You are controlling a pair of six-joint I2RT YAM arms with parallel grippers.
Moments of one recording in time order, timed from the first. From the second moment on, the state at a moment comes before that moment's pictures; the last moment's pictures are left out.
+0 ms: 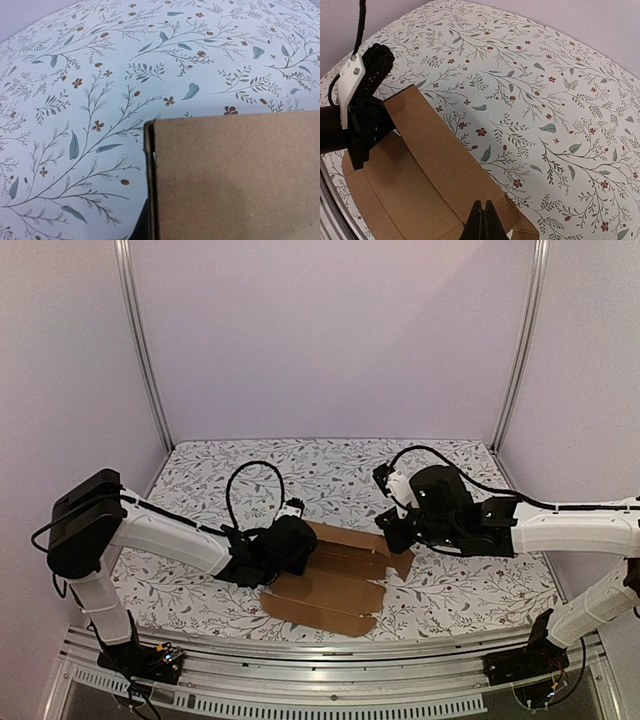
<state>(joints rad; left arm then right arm) -1.06 1.79 0.90 0.04 -0.65 -0.51 0.96 1.38 0.89 -0.11 0.22 0.21</state>
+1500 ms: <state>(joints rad) -1.11 1.77 0.97 -0.26 -0.59 -0.82 0.94 1.59 0.75 0.18 0.17 0.53</state>
